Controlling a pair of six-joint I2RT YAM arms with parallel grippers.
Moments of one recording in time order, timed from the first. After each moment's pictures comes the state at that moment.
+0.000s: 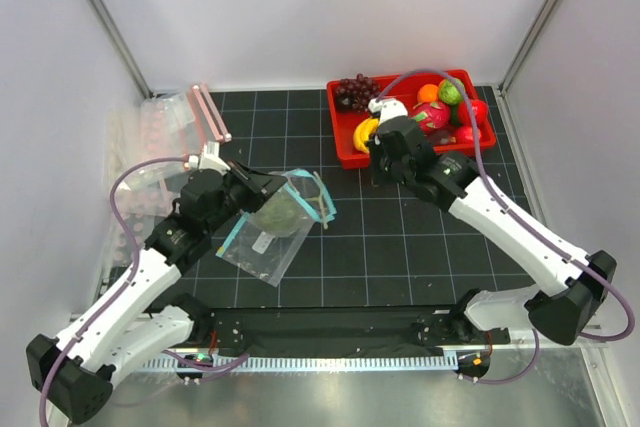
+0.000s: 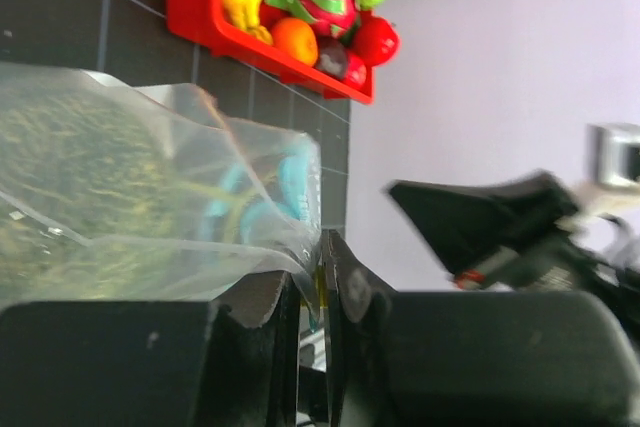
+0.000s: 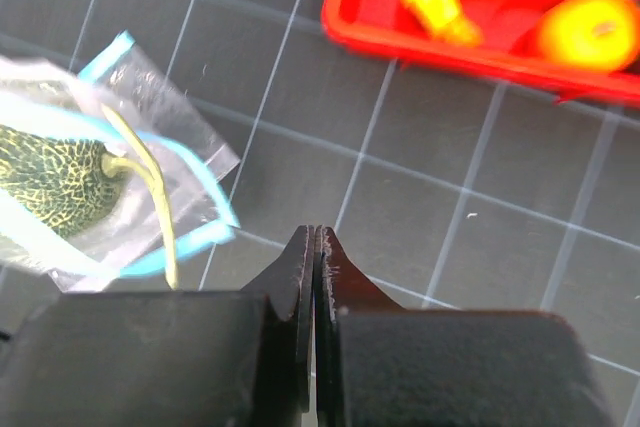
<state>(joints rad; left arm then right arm) -0.56 0.82 0.74 -0.18 0.02 -1.21 0.72 1.29 1.28 -0.68 0.25 0.31</state>
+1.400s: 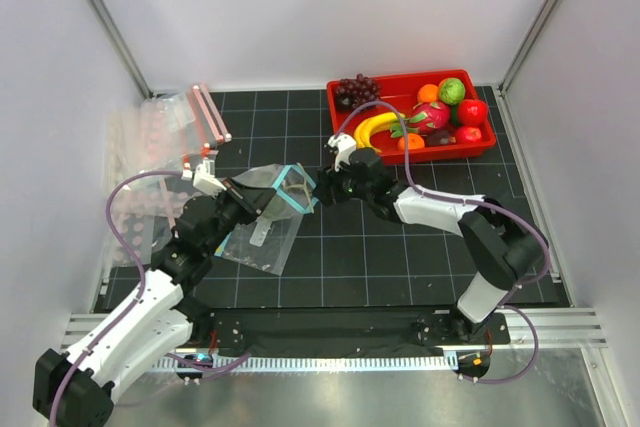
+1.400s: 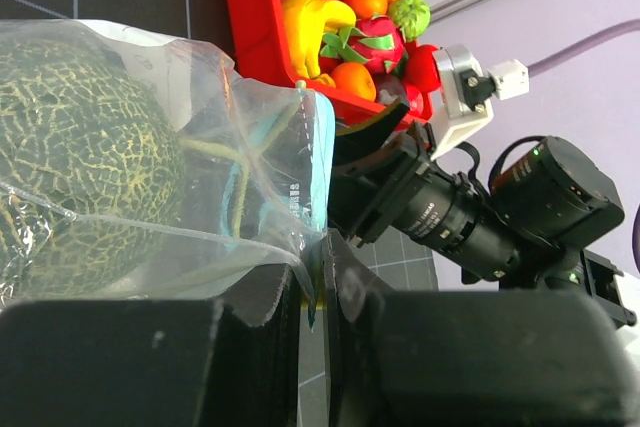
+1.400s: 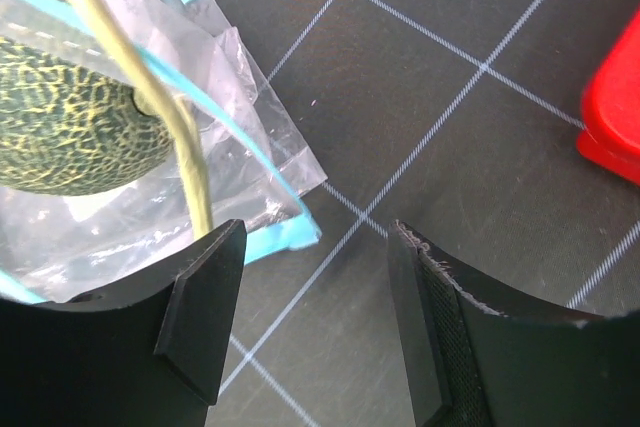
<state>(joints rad) -0.50 0.71 0.44 0.10 -0.03 -0.96 0.68 1.65 0.90 0.26 -0.13 0.21</state>
